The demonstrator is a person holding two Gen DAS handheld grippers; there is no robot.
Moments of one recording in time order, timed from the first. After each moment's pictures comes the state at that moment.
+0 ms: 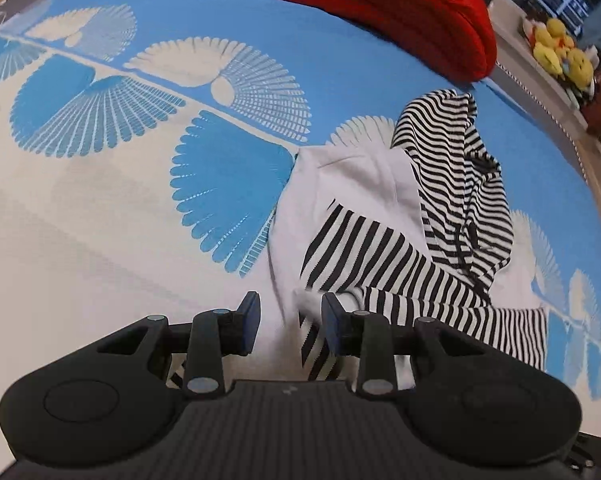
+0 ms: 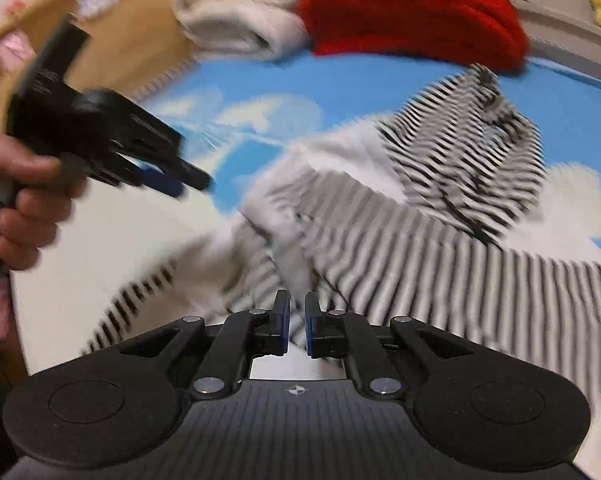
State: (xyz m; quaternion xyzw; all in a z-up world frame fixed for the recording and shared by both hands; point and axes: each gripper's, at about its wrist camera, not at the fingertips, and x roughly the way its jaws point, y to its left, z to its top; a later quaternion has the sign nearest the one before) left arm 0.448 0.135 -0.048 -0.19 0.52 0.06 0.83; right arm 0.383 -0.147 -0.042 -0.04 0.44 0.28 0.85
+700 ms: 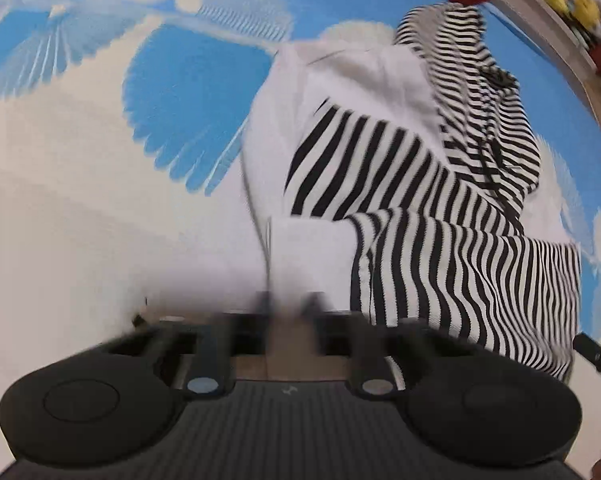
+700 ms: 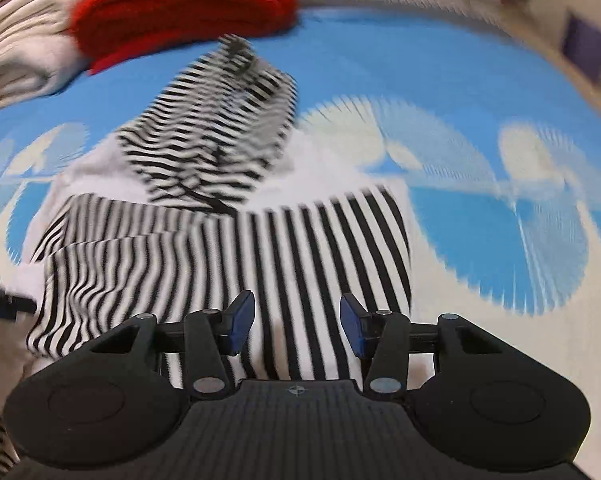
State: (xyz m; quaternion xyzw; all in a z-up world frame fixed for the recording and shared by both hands) left arm 0.456 0.100 -0.112 -0.15 0.58 0.03 0.80; right arm 0.424 -0.269 -0.076 0.05 0.48 0.01 0.87
